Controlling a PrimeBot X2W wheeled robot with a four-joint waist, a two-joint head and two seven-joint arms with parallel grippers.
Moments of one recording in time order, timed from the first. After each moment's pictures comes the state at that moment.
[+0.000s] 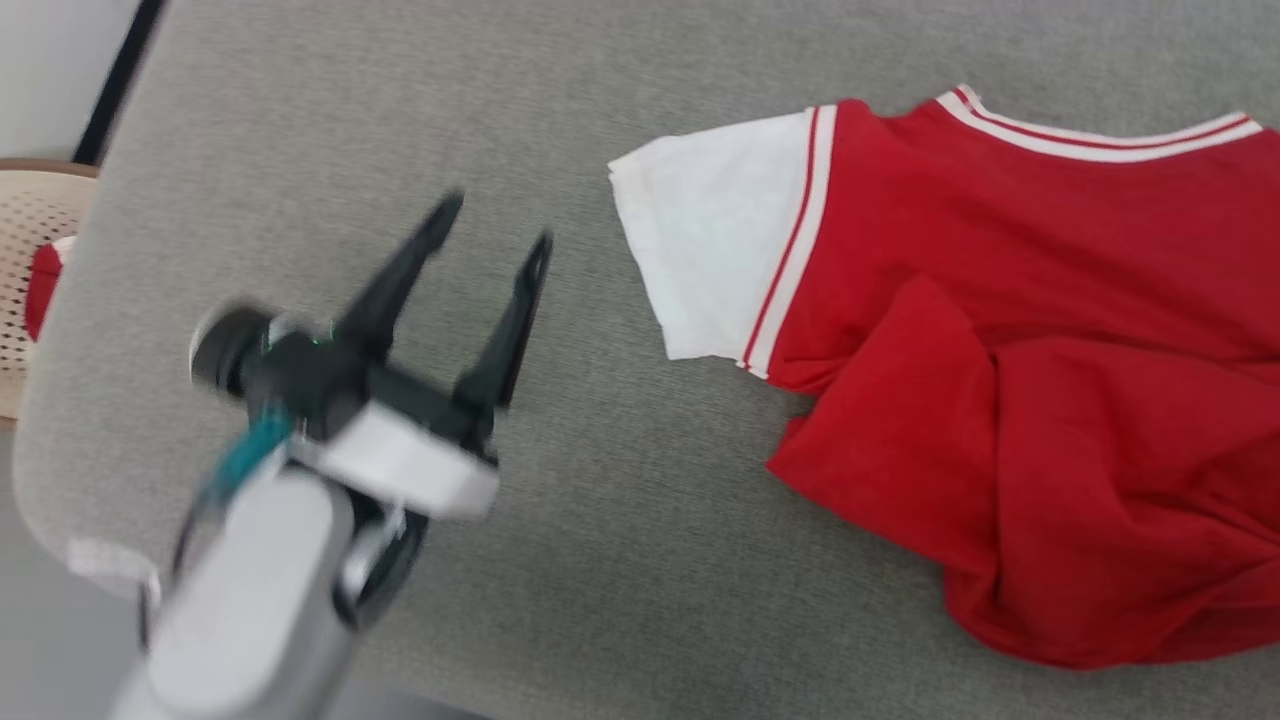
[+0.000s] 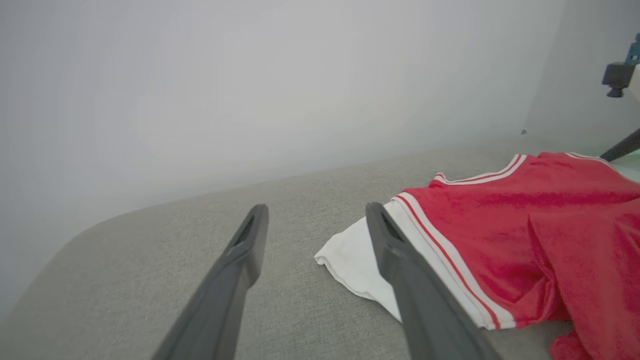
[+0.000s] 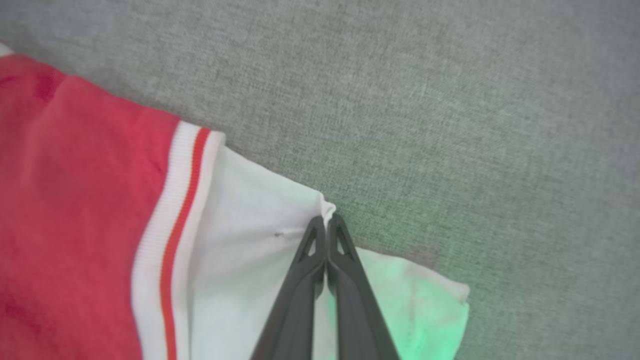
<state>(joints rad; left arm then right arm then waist) -0.43 0.30 -0.38 0.09 -0.33 -0.13 -0.26 -0.94 -0.95 0.56 0.71 0.95 0.13 0.74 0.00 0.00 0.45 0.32</state>
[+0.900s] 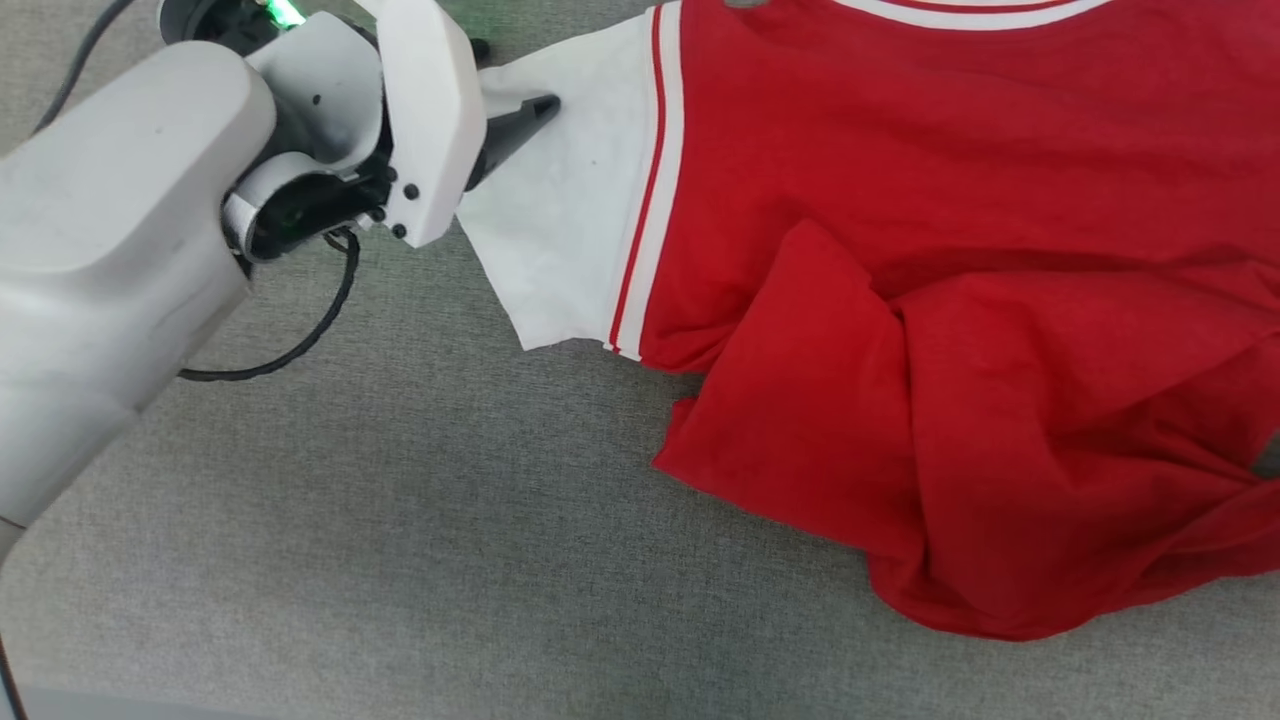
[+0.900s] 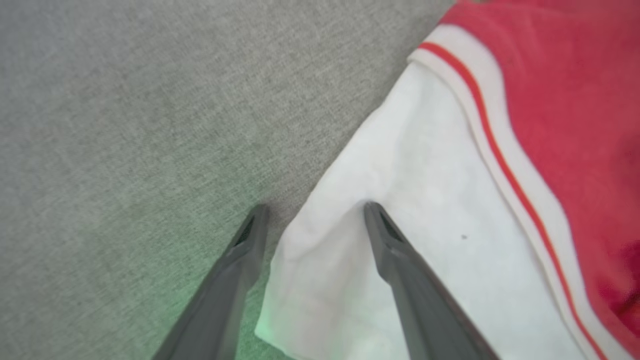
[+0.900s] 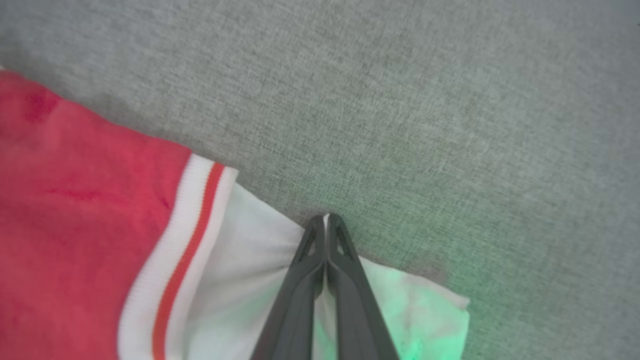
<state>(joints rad) -1.40 0.58 -1.24 0.47 -1.15 -0.13 0.49 -1.18 -0.91 0.71 0.53 0.97 0.13 0.77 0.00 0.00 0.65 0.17</state>
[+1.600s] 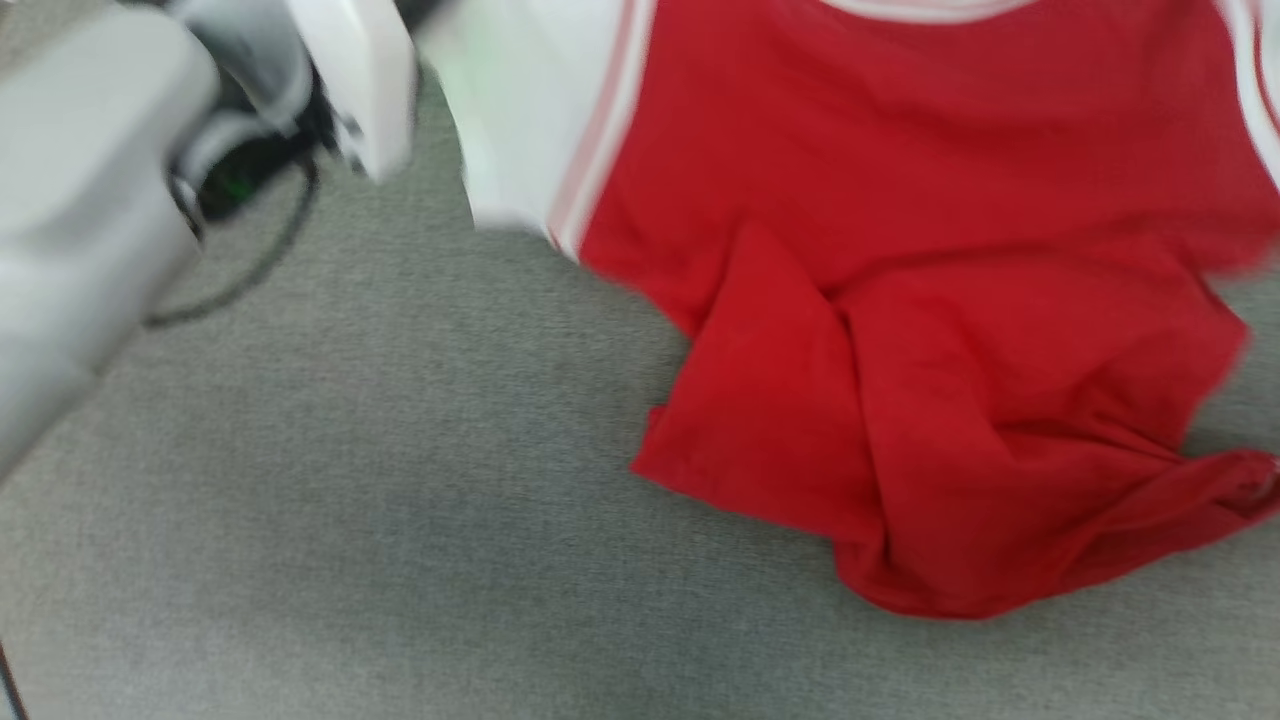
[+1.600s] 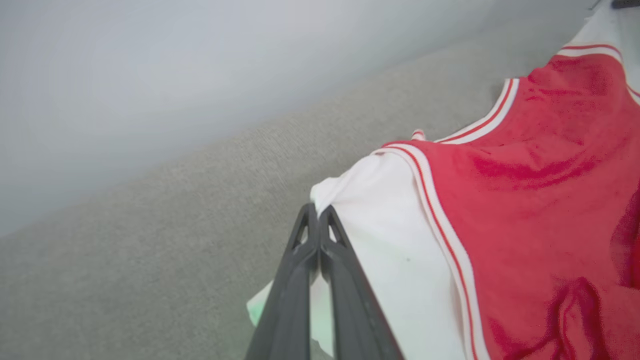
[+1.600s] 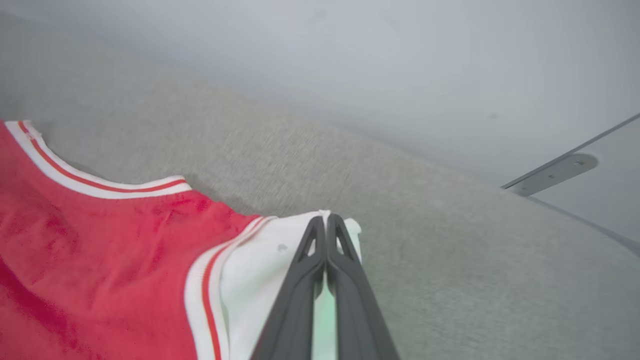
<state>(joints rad) -1.44 0.60 -1.27 0.56 -1.20 -0.13 0.12 -1.27 -0.87 0.77 0.53 1.00 0.13 0.50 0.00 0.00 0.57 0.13</state>
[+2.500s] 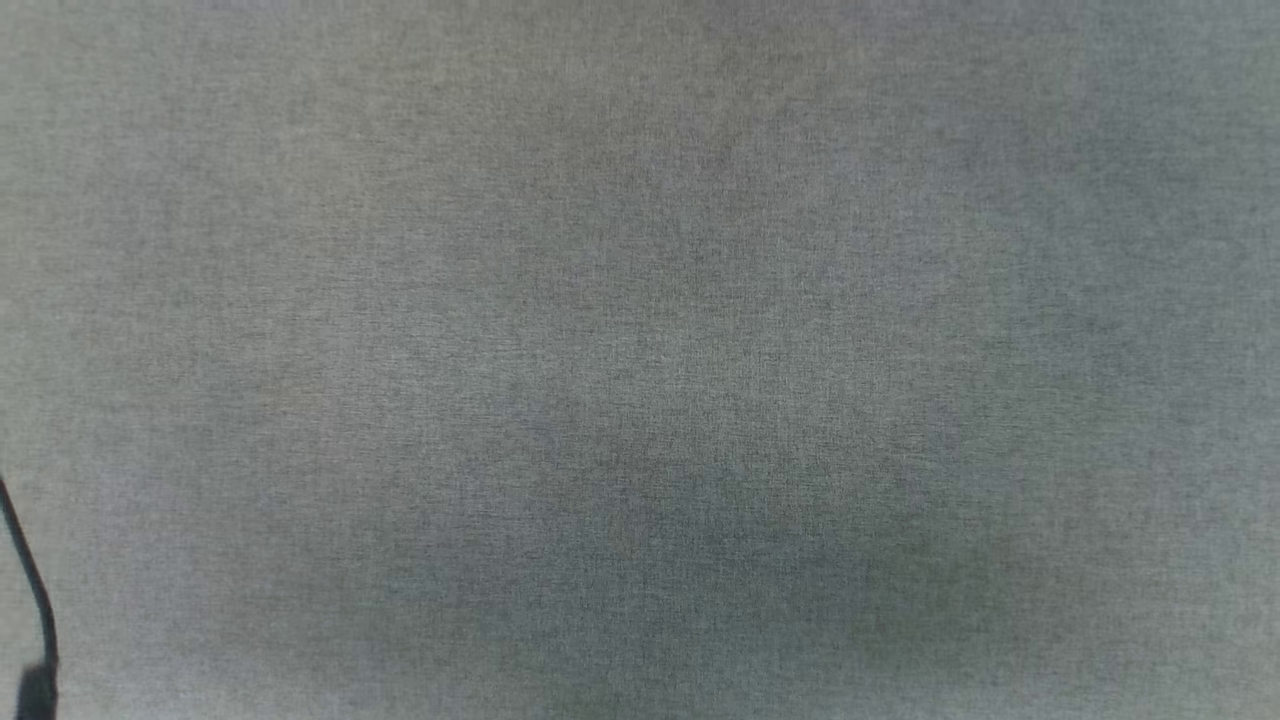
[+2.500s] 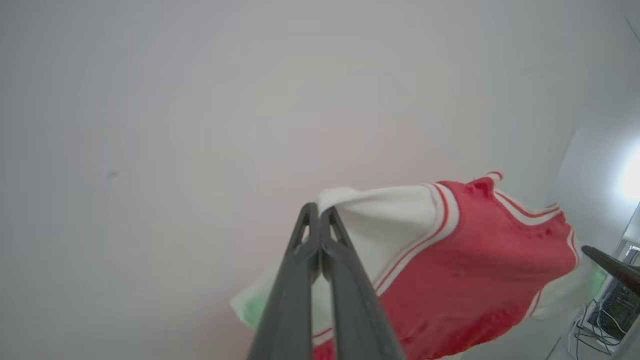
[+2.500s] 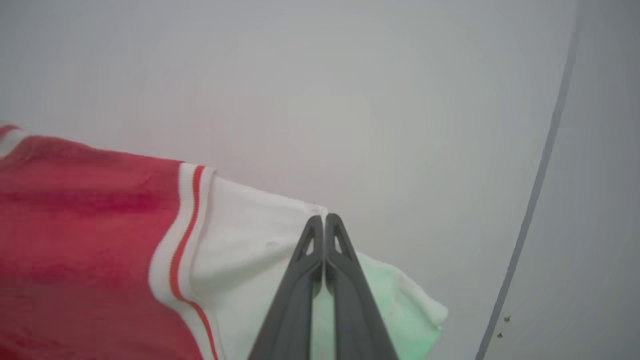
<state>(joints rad) -1.78 0.53 -0.94 0.83 -1.44 -0.13 -0.23 -1.88 -0.50 0.52 1.16 0.72 0.13 -0.06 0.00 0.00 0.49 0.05</state>
